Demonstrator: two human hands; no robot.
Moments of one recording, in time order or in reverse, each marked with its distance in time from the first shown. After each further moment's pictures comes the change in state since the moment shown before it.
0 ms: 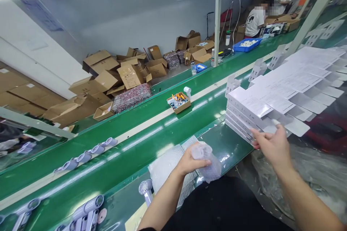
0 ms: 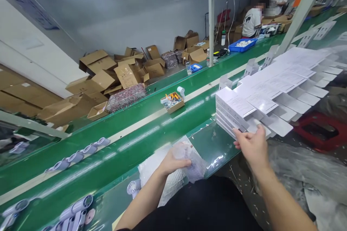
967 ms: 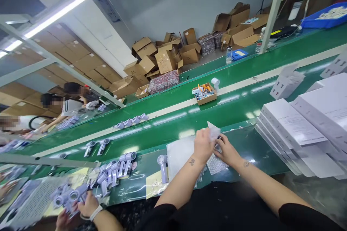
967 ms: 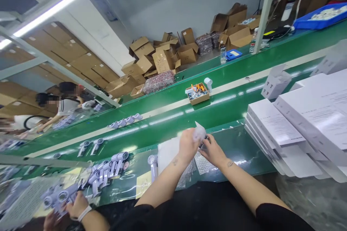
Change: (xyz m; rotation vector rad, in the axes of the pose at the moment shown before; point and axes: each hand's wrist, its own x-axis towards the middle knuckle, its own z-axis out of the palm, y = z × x) left_hand 0.033 -0.024 0.005 1.112 0.725 0.055; right_hand 0.005 0.115 0.168 -0.267 -0.791 -0.857
